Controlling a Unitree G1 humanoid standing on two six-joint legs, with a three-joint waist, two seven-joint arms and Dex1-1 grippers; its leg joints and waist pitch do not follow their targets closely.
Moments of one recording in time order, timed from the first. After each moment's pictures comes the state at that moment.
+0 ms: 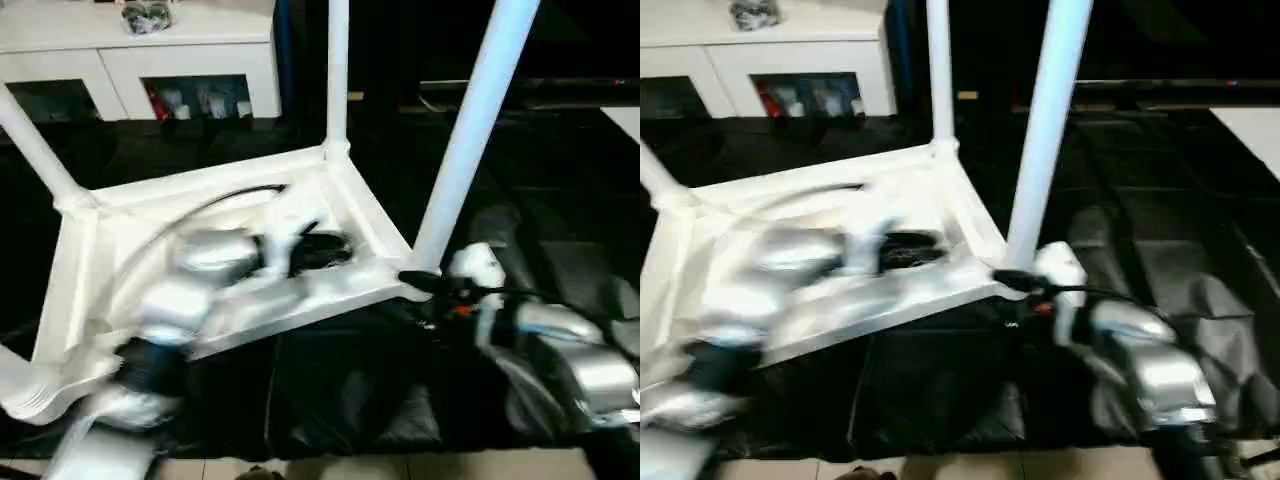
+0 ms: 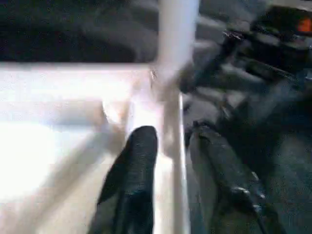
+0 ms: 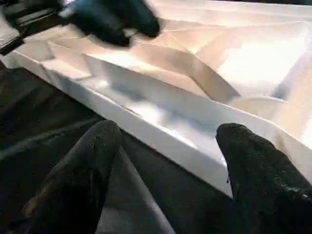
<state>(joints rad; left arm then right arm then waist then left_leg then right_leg) -0.48 0.41 -0.15 0.03 -0.11 0.52 -1.11 -0.27 -0.38 0.10 0.12 0.26 0.32 0.95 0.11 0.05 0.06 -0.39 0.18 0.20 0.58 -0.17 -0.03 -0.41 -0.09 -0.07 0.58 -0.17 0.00</state>
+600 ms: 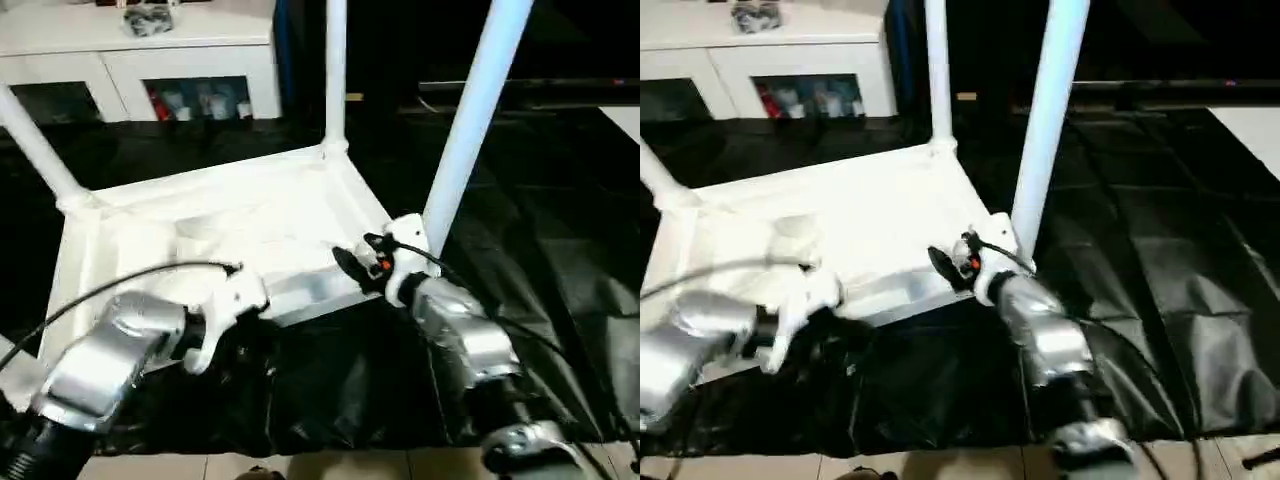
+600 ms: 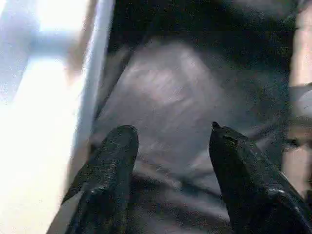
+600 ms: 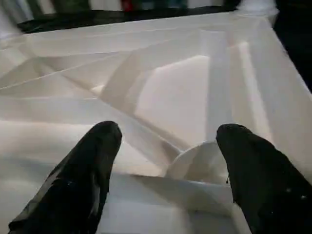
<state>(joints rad) -0.27 0.61 -0.27 -0.15 -0.10 0.71 -1.10 -0.49 -0.04 0.06 0.49 0.15 0.22 0.38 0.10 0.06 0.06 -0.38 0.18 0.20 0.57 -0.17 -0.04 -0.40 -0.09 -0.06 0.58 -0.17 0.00</state>
